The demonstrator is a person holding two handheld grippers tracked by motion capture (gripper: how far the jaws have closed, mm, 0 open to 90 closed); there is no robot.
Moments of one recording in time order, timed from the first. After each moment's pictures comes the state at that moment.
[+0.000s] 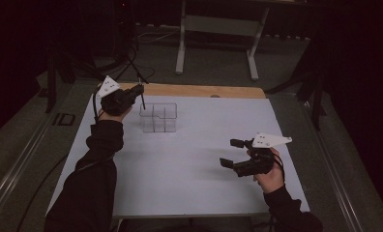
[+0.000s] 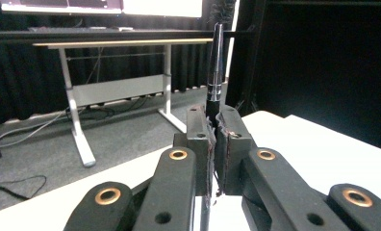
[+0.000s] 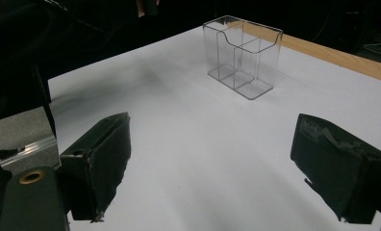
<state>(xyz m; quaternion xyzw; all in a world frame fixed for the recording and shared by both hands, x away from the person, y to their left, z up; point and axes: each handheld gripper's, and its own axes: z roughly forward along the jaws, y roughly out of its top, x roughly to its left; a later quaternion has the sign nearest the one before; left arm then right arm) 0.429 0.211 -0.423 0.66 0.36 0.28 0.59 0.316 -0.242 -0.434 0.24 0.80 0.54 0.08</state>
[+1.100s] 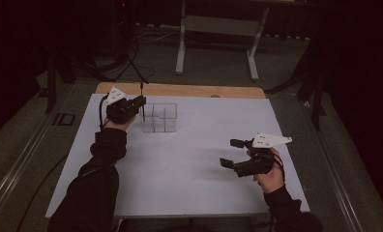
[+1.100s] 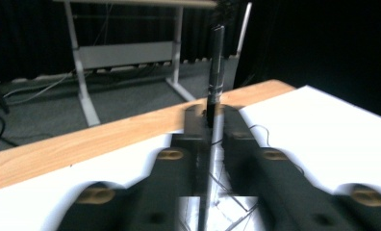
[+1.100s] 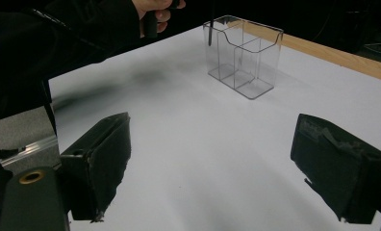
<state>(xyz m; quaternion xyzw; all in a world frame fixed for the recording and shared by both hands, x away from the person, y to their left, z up) 0.429 0.202 -0.452 0.69 0.42 0.25 0.54 0.316 -0.242 -0.433 0.24 0.80 0.54 0.08</state>
